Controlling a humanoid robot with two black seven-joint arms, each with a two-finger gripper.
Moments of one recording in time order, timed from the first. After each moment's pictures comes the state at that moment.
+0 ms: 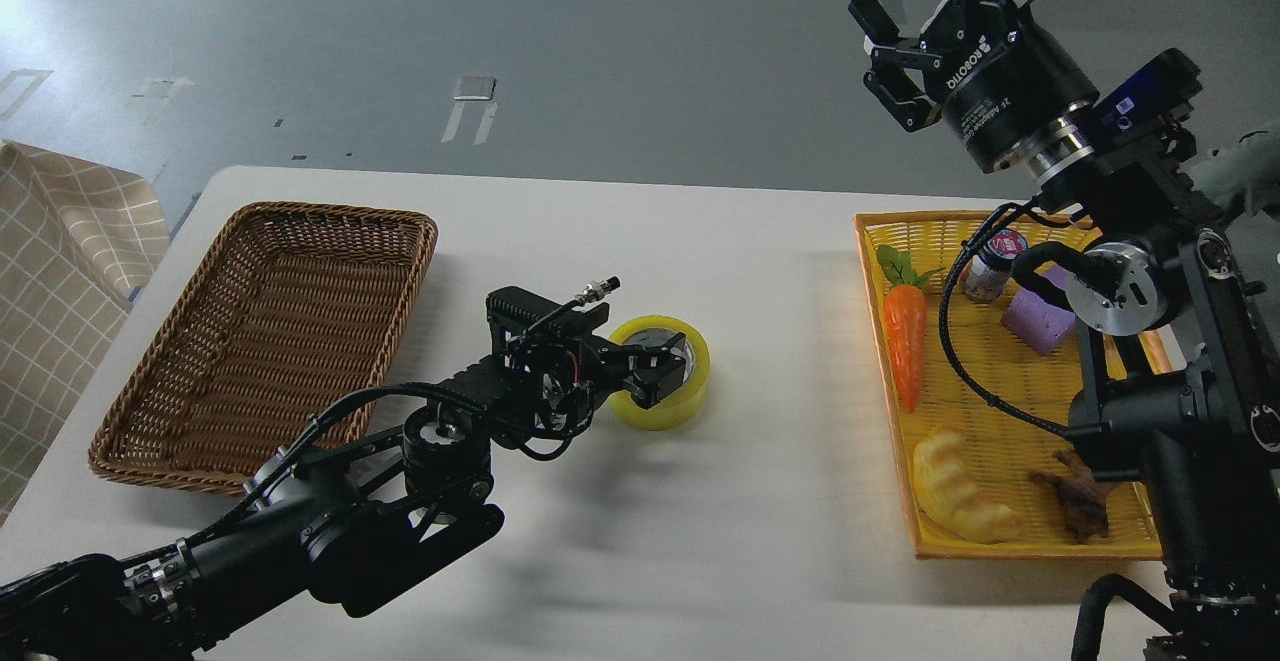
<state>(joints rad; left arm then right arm) -0.48 0.16 -0.62 -1.28 2.18 -0.13 0.24 0.57 0.00 1.49 1.38 -1.01 0.36 -0.13</state>
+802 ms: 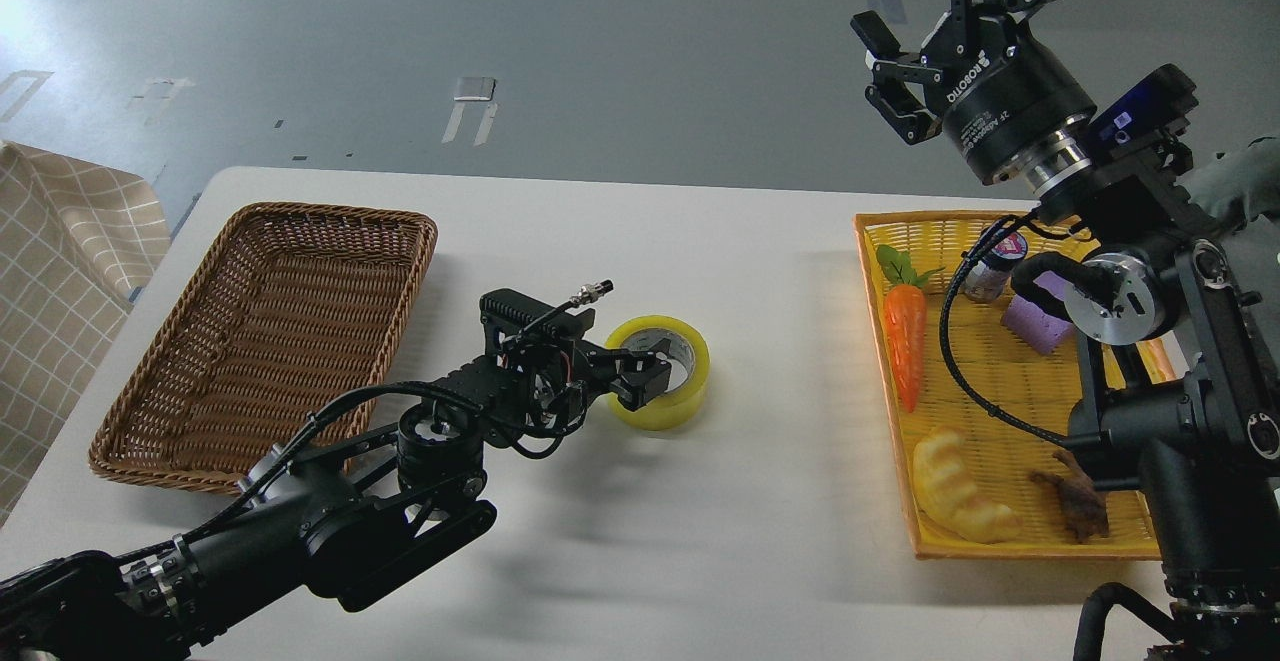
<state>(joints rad) -0.48 0.17 -0.62 -1.24 2.18 -0.15 0.23 0.55 0.00 1.49 1.37 -1.01 0.36 -0.12</state>
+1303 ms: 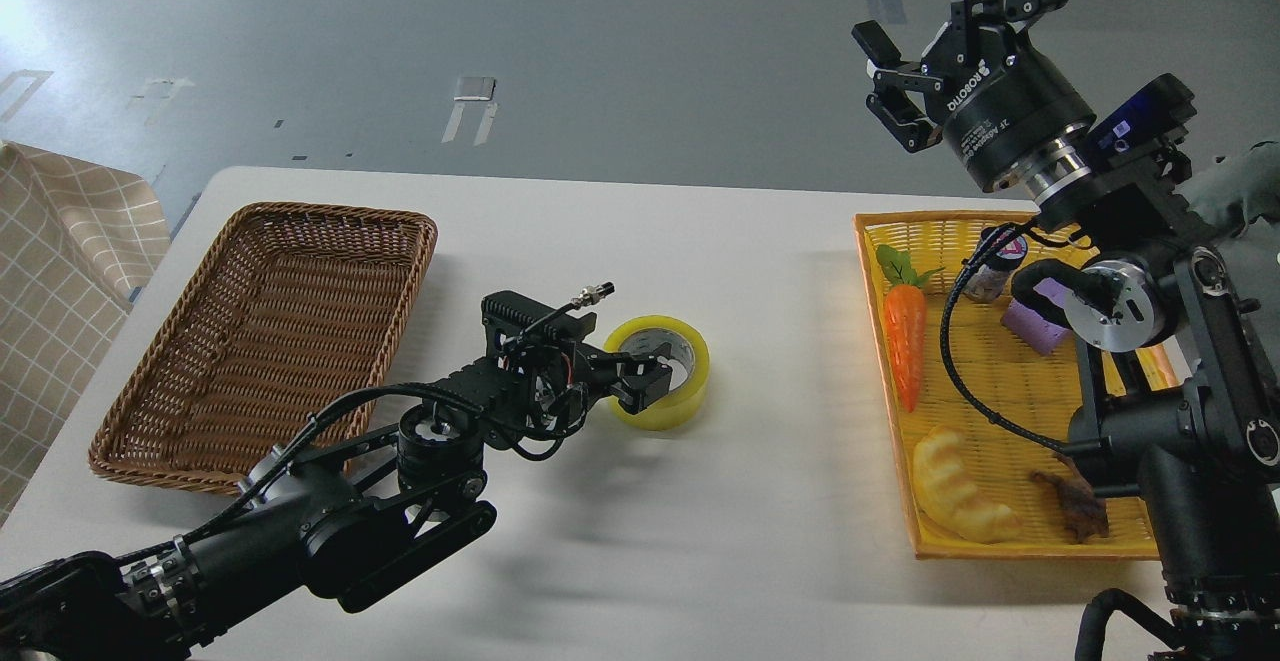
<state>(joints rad) -0.48 0.17 -0.62 -1.24 2.18 -0.16 0.22 0.54 0.00 1.49 1.38 -1.01 0.36 -0.12</state>
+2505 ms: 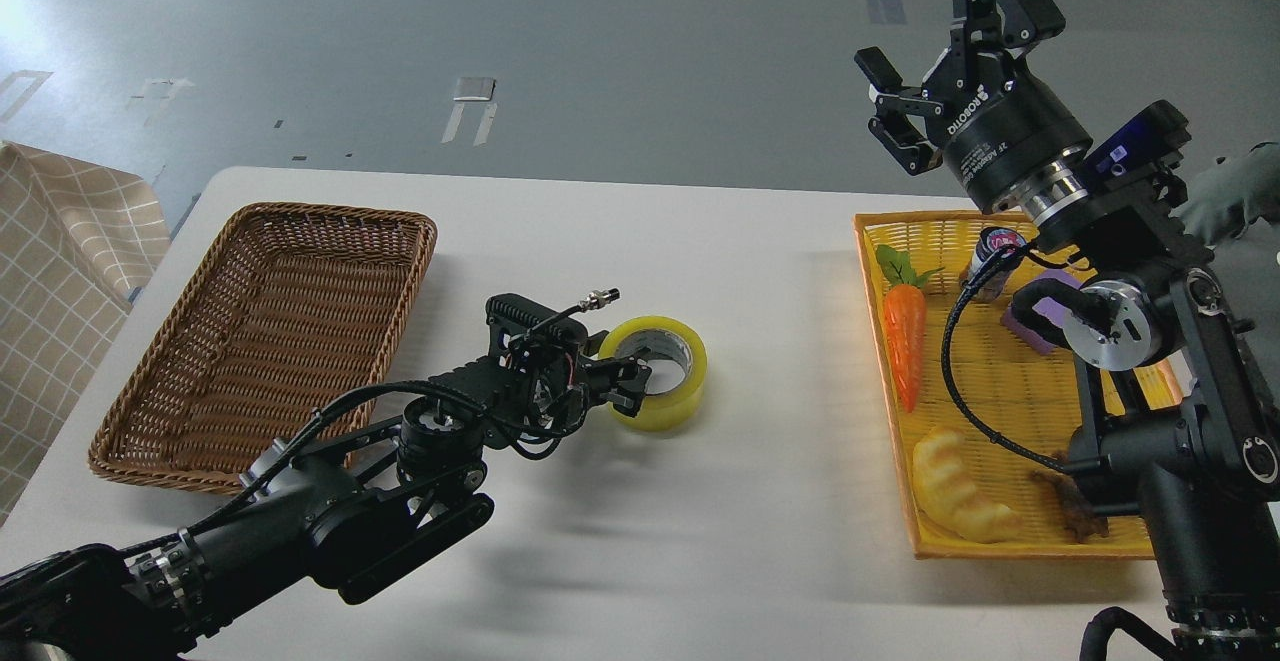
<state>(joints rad) -0.50 0.16 -0.62 -1.20 2.18 -0.27 0.23 0.49 0.00 1.50 1.38 -1.01 0.35 -0.12</state>
